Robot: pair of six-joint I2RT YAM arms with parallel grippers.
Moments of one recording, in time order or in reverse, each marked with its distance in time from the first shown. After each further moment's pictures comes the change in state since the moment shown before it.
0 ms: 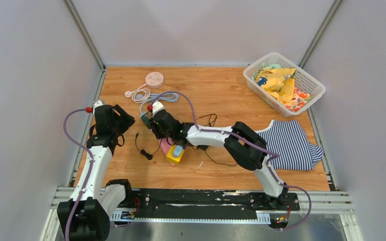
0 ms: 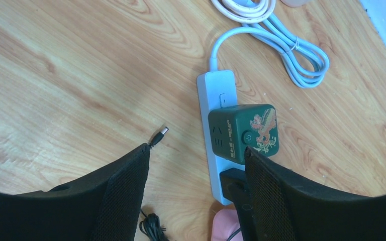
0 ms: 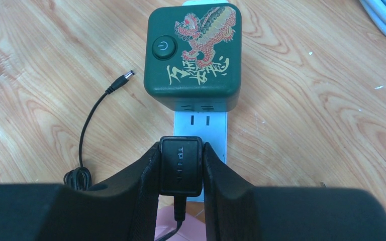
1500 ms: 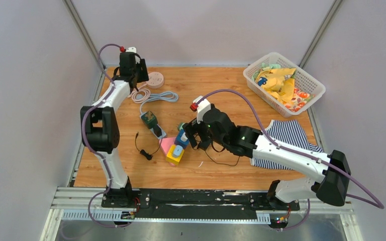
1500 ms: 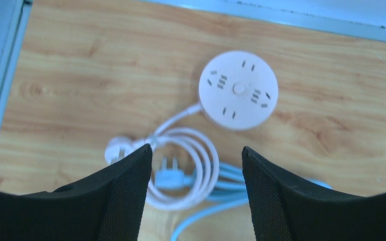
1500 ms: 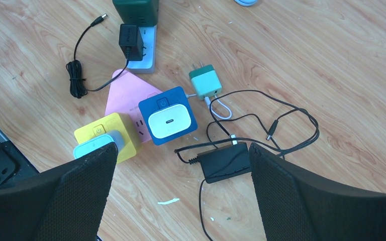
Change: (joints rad) left arm -0.152 0.921 0.838 0.161 -0.094 0.490; right arm -0.022 -0.889 -0.458 -0.358 0.089 -0.115
